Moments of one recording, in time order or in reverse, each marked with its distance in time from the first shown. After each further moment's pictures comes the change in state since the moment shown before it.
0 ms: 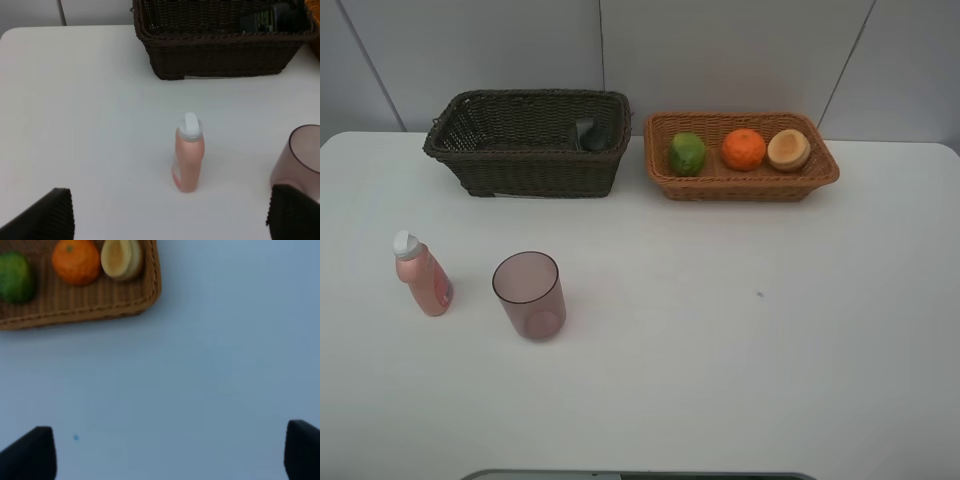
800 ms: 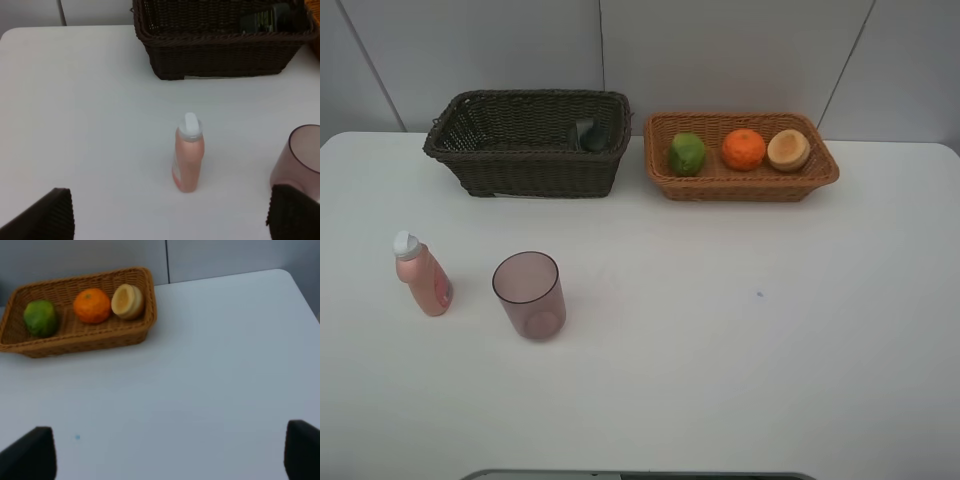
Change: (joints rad) left arm 0.000 0.000 0.000 0.000 0.000 0.000; right arm 0.000 -0.634 0.179 -0.032 0.152 0.000
